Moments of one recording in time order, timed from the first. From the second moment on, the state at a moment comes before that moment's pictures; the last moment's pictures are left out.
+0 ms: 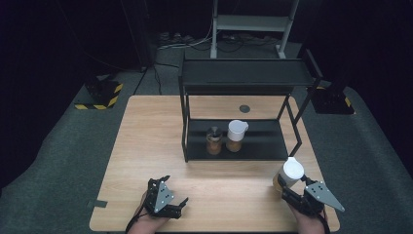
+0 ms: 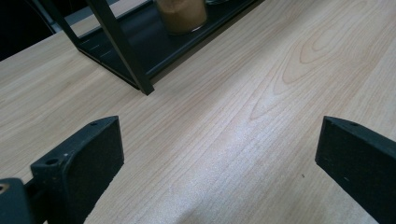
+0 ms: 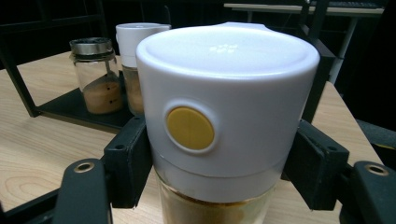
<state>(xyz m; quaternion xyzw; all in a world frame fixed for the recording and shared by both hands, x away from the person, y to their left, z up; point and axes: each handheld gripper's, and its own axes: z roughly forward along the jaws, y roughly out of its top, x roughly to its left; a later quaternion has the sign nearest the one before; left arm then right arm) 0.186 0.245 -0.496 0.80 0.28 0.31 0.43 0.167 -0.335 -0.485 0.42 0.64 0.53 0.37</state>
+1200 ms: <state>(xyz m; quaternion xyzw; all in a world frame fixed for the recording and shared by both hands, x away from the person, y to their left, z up) 0.185 0.247 -0.497 0.80 0.28 0.31 0.44 0.229 -0.310 -0.463 0.43 0.65 0.53 0.34</state>
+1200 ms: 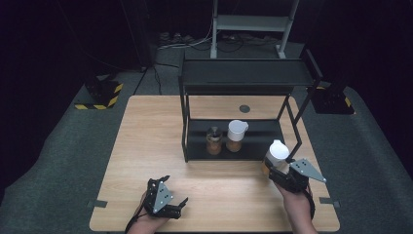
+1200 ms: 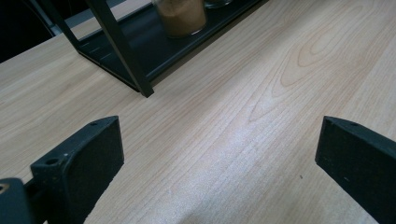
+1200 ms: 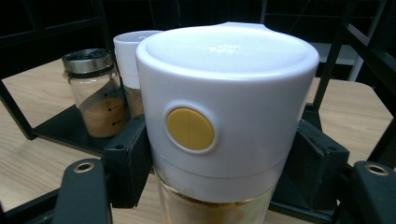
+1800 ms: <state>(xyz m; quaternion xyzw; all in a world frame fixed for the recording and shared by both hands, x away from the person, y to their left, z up) 0.185 0.248 -0.497 0.80 0.28 0.31 0.44 0.261 -0.296 -0.454 0.42 0.66 0.52 0.35</state>
